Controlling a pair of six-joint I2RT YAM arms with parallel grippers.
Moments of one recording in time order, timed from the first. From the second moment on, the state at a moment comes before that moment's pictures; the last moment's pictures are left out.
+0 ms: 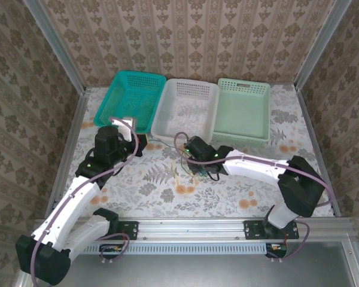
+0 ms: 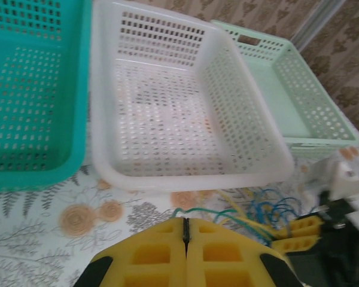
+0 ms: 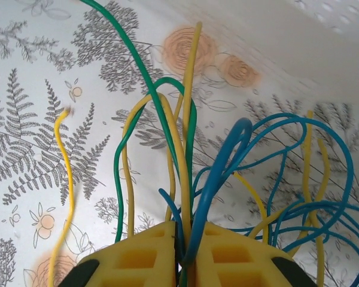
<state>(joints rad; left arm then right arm) -0.41 0.87 0.75 -0.32 0.24 -0.30 0.83 1.55 0.99 -0.44 0.18 0.37</state>
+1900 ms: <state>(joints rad) -0.42 0.98 0.87 -0.14 0.36 -0.45 0.72 1.25 0.78 0.07 0.15 0.53</state>
